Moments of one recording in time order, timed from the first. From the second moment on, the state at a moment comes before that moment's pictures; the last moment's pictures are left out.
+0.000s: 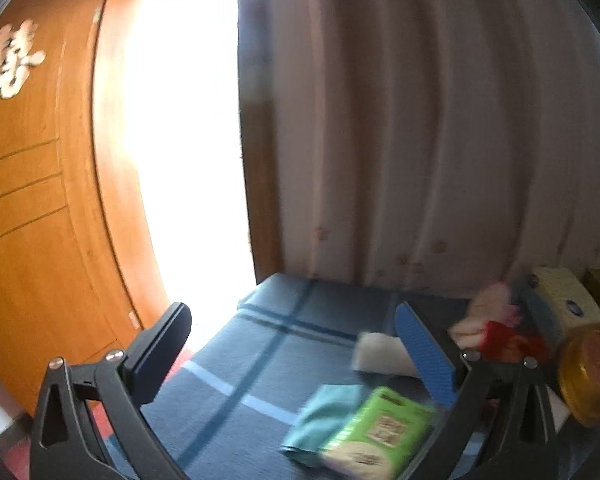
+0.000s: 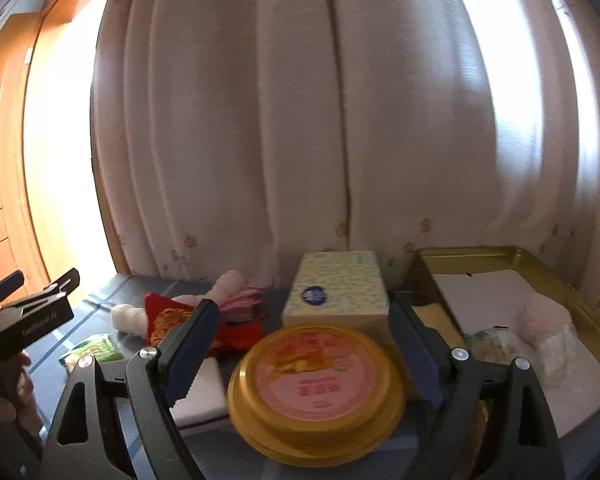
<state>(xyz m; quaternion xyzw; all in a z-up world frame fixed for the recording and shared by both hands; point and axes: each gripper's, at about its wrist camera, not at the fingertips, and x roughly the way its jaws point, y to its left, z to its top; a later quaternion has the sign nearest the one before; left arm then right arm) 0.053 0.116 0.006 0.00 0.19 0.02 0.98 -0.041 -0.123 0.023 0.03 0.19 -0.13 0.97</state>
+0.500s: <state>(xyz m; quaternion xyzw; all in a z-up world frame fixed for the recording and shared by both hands) 0.077 0.118 -0.011 0.03 0.30 -0.14 0.94 -0.038 -0.090 0.024 0.00 0.19 -0.08 0.98</state>
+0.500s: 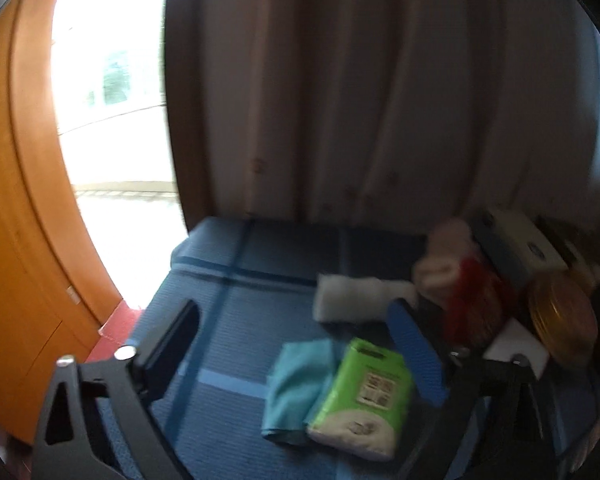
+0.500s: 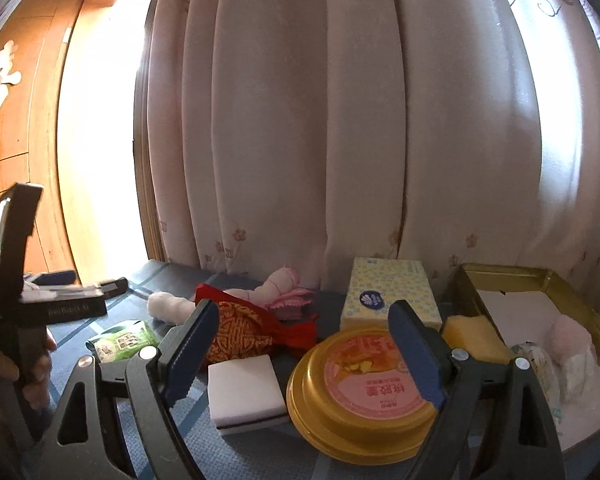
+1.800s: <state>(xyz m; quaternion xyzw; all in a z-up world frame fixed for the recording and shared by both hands) 0.071 0.184 0.001 -0.06 0.24 0.10 0.96 0.056 -0.013 -0.029 0.06 0.41 0.06 0.91</state>
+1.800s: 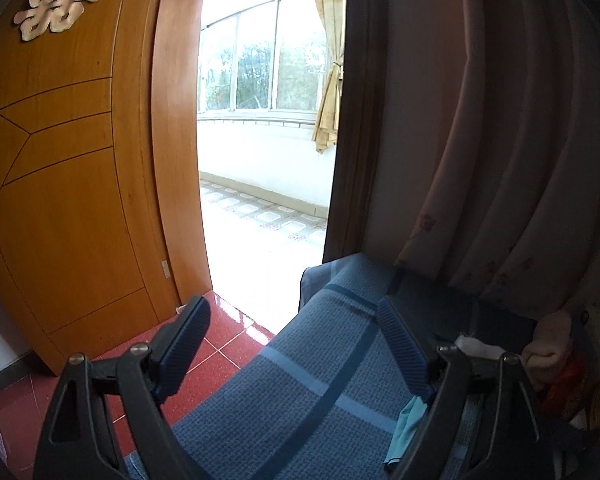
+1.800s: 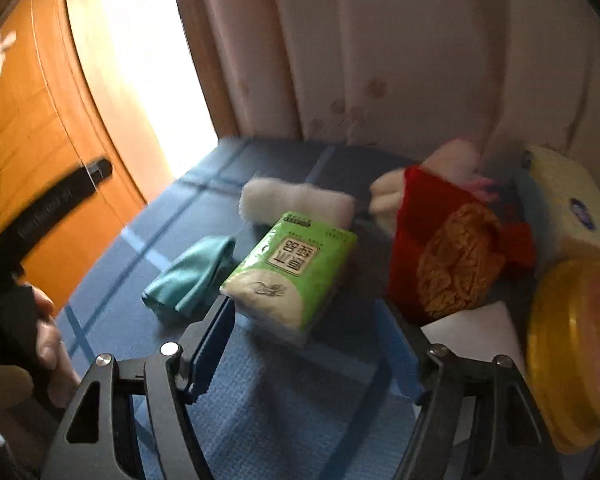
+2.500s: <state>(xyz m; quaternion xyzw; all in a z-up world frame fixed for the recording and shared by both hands) 0.078 0.174 -0.003 -0.05 0.26 0.06 0.96 0.086 0.015 -0.034 0.02 0.43 0.10 0.90</state>
